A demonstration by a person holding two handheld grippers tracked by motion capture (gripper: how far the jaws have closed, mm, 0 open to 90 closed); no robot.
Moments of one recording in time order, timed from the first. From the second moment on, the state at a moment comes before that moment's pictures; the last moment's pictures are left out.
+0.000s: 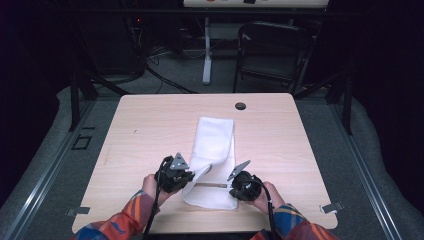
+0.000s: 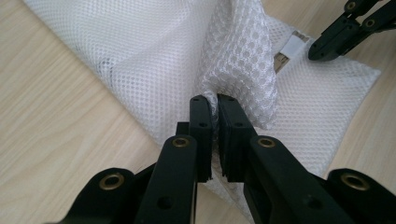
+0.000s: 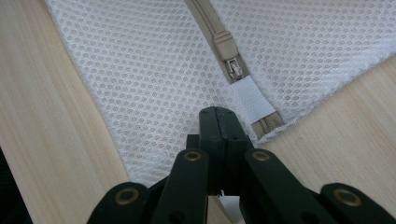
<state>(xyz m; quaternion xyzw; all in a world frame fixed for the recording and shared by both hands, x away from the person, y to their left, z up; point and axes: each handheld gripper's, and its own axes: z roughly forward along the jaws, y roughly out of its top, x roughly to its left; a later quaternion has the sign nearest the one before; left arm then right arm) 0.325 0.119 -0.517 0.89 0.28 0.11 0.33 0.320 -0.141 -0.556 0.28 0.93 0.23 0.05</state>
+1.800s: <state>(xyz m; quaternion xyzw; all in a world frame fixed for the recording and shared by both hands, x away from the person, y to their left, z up) 0.323 0.156 -0.525 0.91 0.33 0.10 0.24 0.320 -0.145 -0.555 0.28 0.93 0.22 0.04</state>
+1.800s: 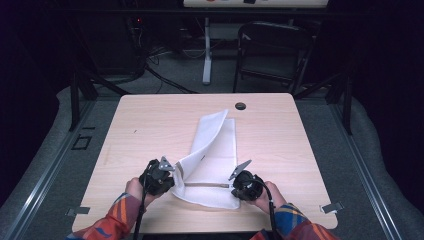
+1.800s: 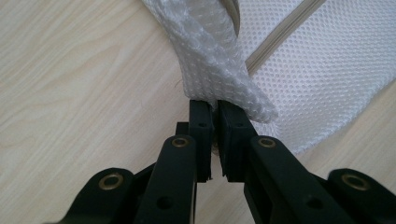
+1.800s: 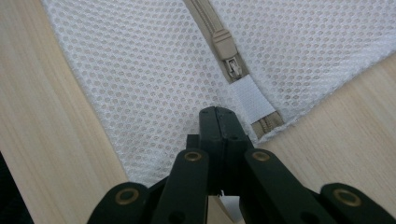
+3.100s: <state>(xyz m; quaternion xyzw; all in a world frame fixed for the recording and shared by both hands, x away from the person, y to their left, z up) 0.321 0.153 -0.531 0.91 0.33 0.07 0.24 0.327 -0.160 -0.554 0.32 0.92 0.20 0.06</state>
